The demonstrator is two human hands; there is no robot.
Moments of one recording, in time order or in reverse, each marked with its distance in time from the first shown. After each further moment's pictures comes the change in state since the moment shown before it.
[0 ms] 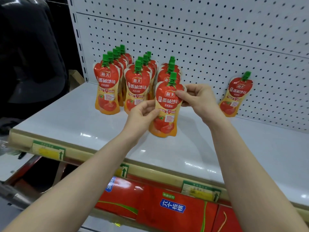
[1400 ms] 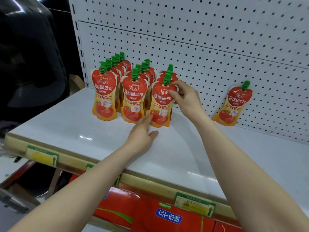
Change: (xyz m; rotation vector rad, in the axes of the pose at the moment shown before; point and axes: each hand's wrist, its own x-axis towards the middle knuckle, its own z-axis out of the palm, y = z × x) left_hand 0.014 -0.040 0.008 0.730 -0.034 -0.012; right_hand 0.055 0.031 0.007 -0.339 0.080 -0.168
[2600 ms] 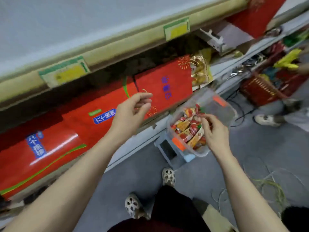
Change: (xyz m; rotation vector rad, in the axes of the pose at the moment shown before) left_hand -0.278 0.049 0.197 -0.274 -0.737 0.307; right_hand -0.643 0.055 -0.077 -0.450 0.588 1.037
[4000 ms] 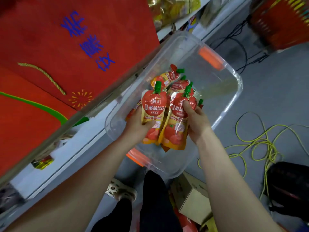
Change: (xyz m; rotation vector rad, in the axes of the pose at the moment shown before) left_hand 0.136 -0.207 0.325 -0.045 -0.380 -0.587; right_hand 0.152 0.243 0.123 1.011 -0.127 1.075
